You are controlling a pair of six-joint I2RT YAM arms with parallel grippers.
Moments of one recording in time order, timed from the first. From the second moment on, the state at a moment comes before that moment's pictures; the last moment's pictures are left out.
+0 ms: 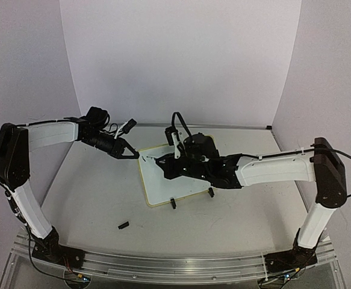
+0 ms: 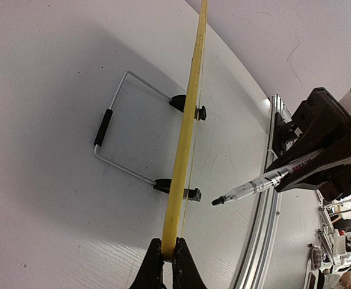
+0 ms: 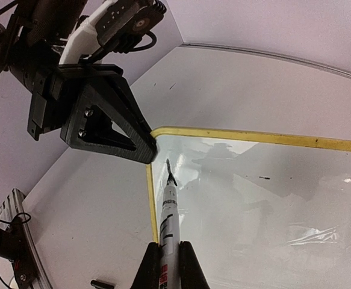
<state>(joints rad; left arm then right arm) -0.37 1.72 1.26 -0.50 0.92 0.12 1.03 1.80 1.21 0.21 0.10 0.43</state>
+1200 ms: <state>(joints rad) -0.37 1.72 1.26 -0.50 0.92 0.13 1.03 1.85 1.24 0.21 0.15 0.43</state>
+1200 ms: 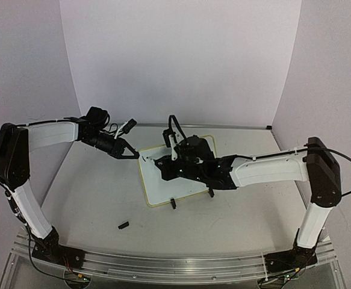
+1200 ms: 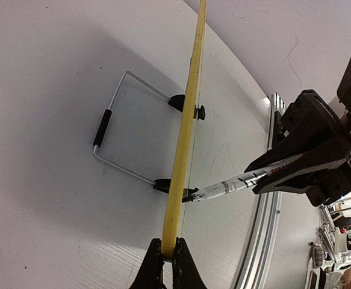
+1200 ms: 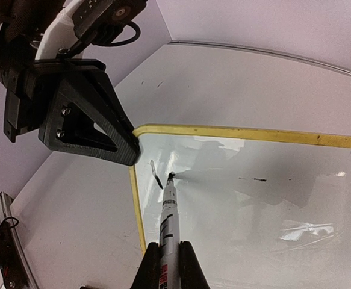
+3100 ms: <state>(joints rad) -0.38 1.72 1.28 -0.52 0.92 0.13 1.07 1.77 1.14 0.20 0.11 0.46</state>
